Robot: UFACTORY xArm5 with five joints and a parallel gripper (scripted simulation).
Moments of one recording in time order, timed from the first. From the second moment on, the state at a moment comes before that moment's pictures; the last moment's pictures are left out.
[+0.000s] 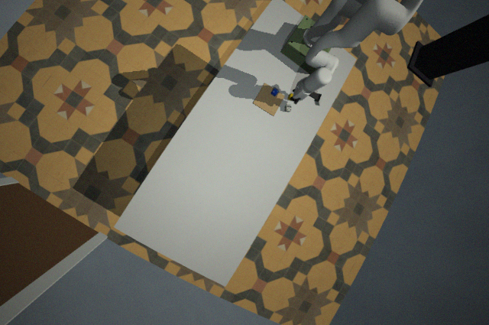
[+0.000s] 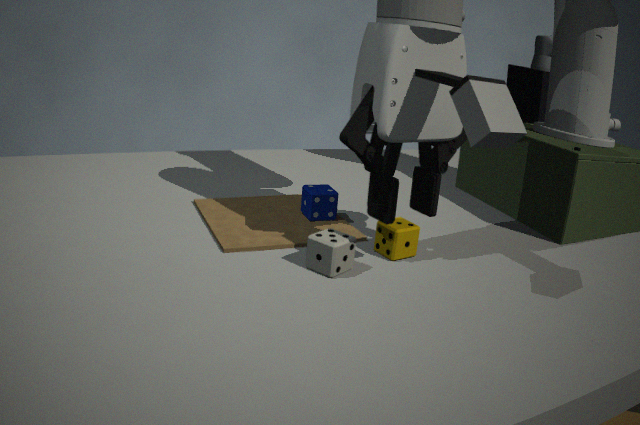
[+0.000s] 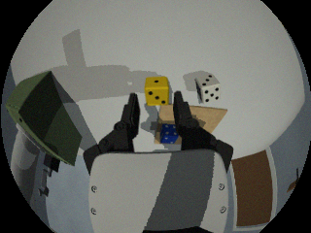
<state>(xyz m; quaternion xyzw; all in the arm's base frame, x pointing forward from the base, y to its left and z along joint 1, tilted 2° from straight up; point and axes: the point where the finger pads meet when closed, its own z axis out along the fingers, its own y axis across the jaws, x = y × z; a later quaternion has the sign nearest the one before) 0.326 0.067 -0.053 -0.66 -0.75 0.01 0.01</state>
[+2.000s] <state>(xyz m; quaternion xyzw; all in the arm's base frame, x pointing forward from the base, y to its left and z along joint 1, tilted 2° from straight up) 0.325 0.068 -0.087 -0.66 -0.75 0.01 0.01</state>
